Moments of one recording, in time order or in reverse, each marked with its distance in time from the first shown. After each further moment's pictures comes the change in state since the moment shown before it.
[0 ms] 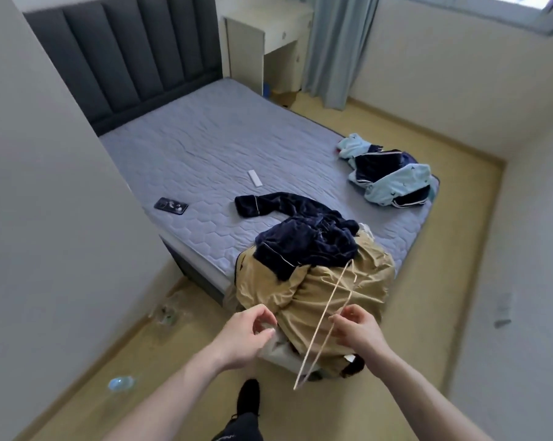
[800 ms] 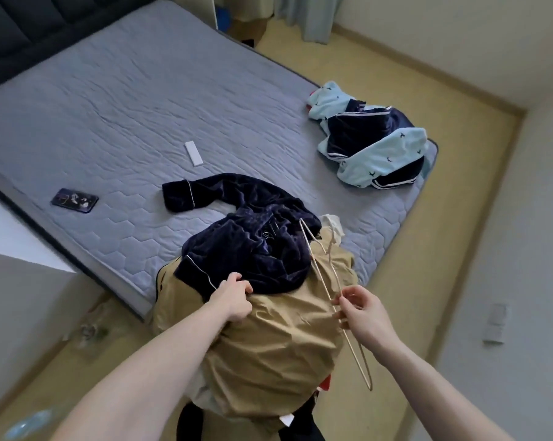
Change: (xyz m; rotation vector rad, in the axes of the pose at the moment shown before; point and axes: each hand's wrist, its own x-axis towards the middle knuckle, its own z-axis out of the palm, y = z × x) left_hand 0.446 0.049 0.130 0.461 -0.217 -0.354; right_hand 0.336 -0.032 -0.197 -0.080 -0.004 0.020
